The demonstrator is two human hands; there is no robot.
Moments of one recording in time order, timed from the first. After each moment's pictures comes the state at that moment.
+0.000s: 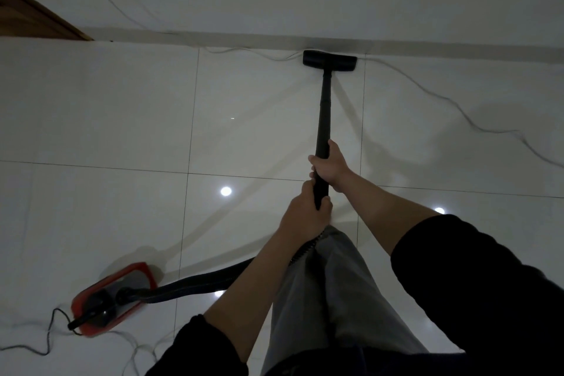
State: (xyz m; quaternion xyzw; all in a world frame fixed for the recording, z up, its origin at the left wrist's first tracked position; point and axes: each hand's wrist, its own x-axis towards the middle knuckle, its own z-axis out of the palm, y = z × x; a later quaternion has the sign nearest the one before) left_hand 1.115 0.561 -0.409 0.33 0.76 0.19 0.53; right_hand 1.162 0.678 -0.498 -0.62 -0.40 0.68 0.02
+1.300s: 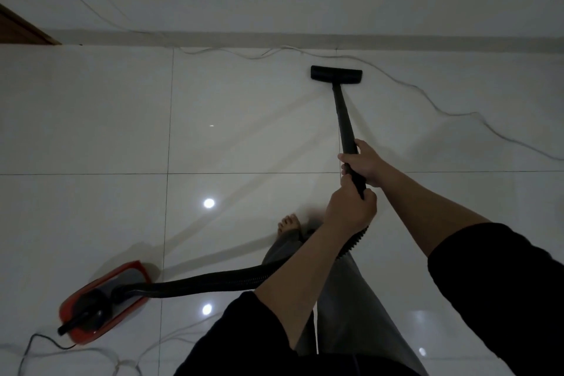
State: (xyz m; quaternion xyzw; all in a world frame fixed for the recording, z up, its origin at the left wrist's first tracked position) left_hand 1.222 0.550 -0.393 0.33 0.71 0.24 0.57; right_hand 1.279 0.664 -0.469 -0.65 -0.41 0.64 0.03
